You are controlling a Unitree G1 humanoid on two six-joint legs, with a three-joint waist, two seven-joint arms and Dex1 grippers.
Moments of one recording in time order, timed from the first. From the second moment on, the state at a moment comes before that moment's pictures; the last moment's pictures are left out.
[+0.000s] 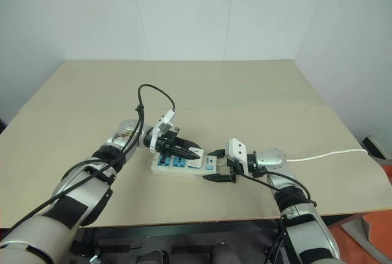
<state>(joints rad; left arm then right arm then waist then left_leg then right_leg) -1.08 0.35 -0.46 1.09 -0.49 -0.07 -1.61 -0.66 -0.41 0.19 0.73 0.16 -0.31 1.33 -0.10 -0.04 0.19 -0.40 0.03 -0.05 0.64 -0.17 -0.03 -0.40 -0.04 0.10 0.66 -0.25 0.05</state>
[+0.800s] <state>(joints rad) -0.96 0.31 -0.31 1.08 -0.36 -0.25 -1.61 -0.65 -0.41 0.20 0.75 0.14 -0.35 1.32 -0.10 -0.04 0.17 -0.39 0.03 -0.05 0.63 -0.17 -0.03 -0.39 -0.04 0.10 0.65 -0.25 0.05</state>
